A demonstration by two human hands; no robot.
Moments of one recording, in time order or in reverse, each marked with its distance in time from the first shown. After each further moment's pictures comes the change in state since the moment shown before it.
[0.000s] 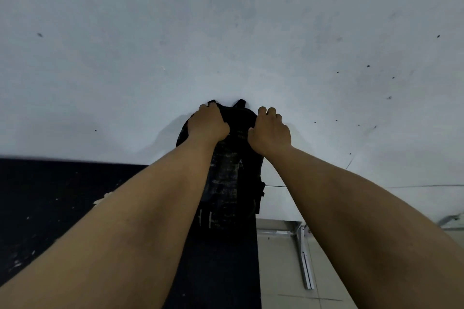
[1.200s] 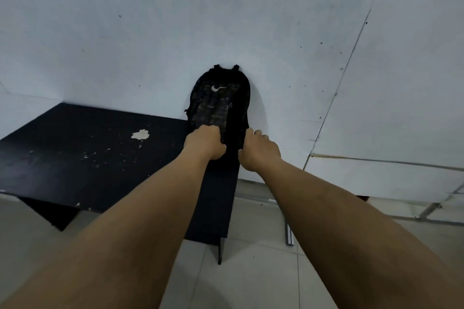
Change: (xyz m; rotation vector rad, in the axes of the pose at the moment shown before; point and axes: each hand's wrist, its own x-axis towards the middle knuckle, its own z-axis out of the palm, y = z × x) left_hand -0.386 0.061 0.006 0.127 -0.103 -0.077; right_hand -0.351 0.075 -0.083 0.000 -0.250 -0.191
